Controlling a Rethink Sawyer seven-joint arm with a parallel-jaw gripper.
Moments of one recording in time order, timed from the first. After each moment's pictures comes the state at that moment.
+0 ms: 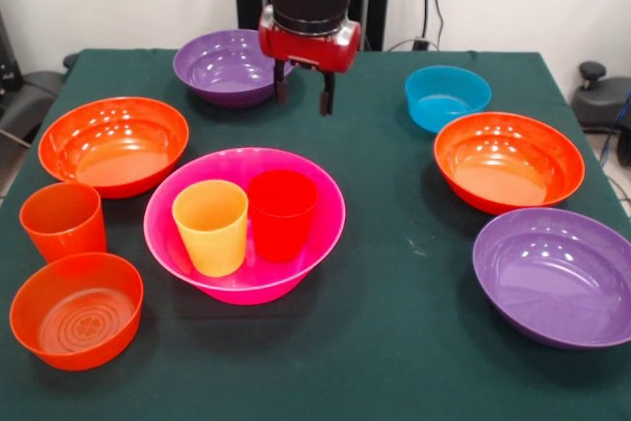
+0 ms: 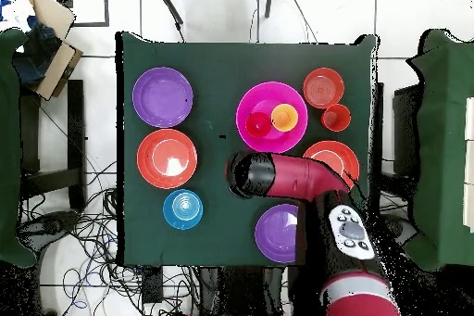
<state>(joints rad) -0.37 -0.64 0.06 1.80 -0.19 0.46 1.94</state>
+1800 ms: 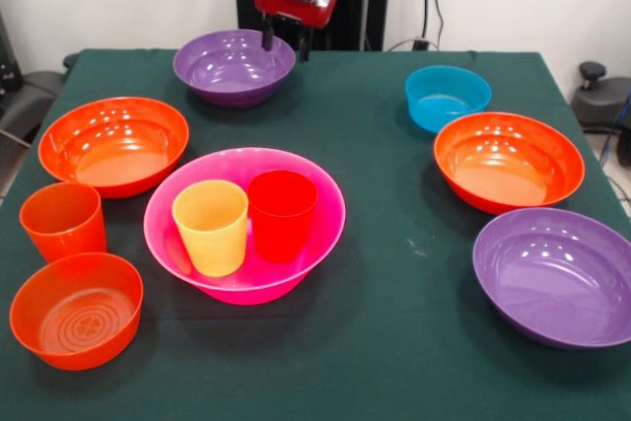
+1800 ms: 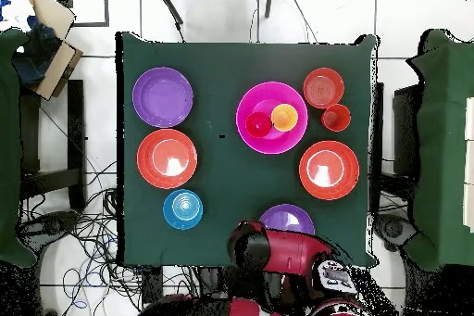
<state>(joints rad) -0.31 -0.56 -0.16 2.09 -0.29 0.14 1.94</state>
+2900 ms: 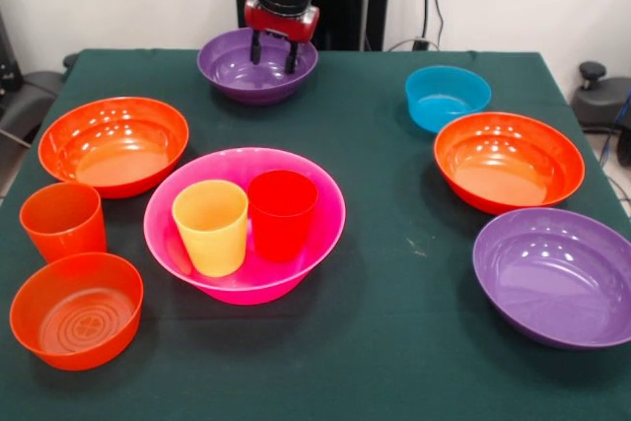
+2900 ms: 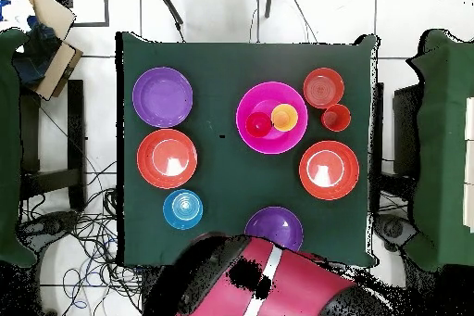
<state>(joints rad) -0.33 -0.35 -0.23 2.09 -0.35 -0.11 1.94</state>
